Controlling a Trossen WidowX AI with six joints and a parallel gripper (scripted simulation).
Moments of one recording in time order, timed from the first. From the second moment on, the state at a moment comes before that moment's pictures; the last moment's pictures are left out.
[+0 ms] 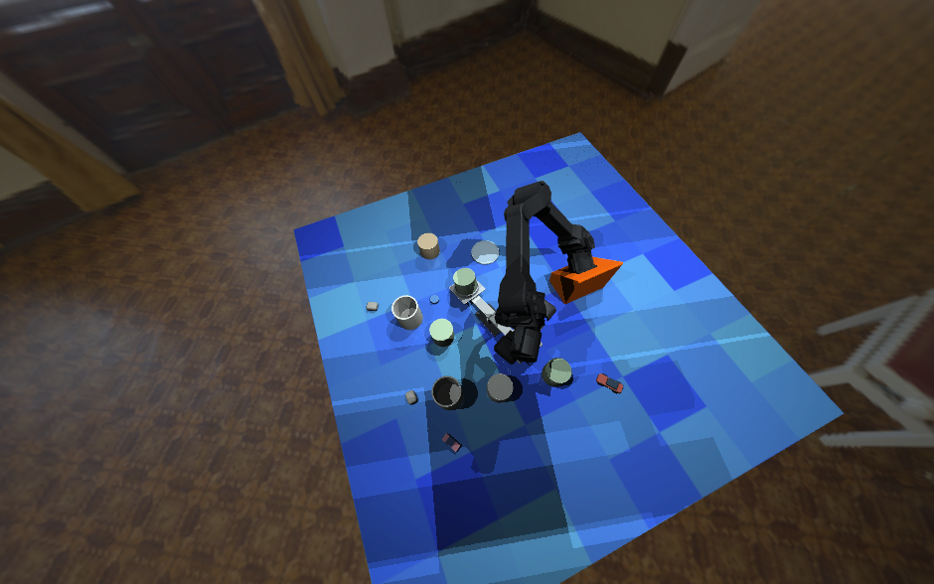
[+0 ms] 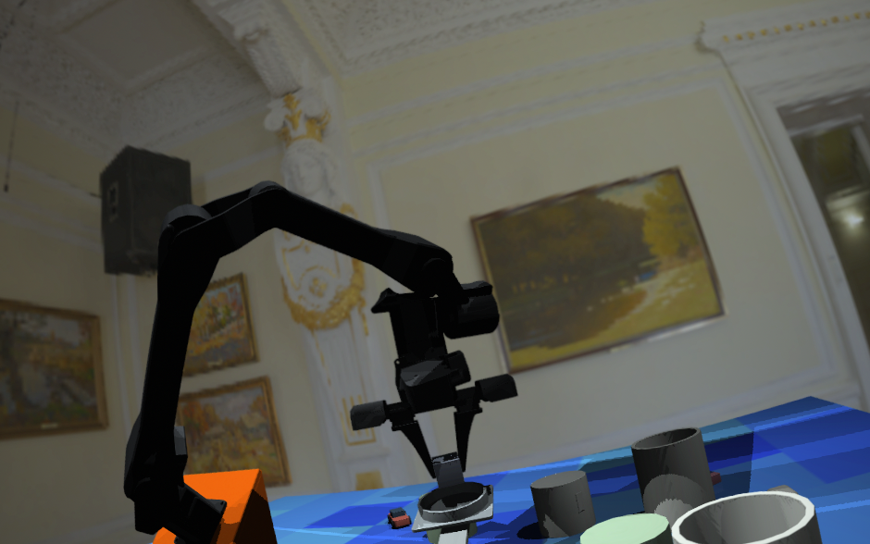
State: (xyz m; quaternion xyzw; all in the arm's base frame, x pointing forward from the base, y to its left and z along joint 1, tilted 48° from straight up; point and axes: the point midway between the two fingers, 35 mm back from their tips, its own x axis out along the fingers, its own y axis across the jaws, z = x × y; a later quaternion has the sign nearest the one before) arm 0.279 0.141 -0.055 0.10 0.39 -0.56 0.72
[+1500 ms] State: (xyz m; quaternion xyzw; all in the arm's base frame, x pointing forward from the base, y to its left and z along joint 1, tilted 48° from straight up) arm 0.311 -0.020 0.124 0.14 0.42 -0.53 0.72
